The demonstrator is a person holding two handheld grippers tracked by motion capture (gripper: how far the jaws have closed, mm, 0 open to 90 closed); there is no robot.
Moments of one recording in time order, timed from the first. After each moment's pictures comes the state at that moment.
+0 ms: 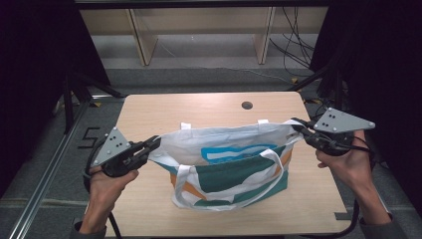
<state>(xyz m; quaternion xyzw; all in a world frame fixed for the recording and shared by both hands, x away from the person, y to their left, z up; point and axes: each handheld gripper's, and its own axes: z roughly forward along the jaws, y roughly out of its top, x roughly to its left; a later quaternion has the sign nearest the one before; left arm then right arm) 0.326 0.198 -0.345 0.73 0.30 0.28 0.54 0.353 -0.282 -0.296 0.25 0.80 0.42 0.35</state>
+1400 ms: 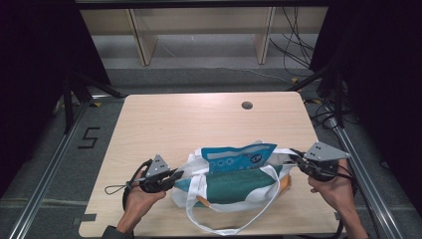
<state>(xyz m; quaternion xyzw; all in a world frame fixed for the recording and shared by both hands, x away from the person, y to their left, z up) 0.350 0.158 -0.468 0.83 0.31 0.18 0.43 0.351 -0.300 -0.403 0.29 0.82 0.38 0.31</state>
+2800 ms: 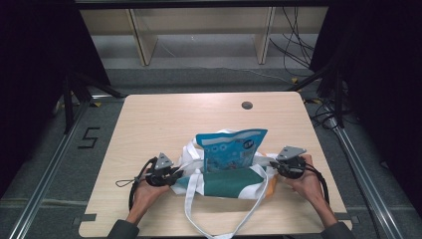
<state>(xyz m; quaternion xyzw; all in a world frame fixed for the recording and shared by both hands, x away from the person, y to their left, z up) 0.392 0.167 -0.511 0.84 0.36 0.17 0.37 0.411 -0.272 -0.492 0.31 0.88 0.29 0.23</state>
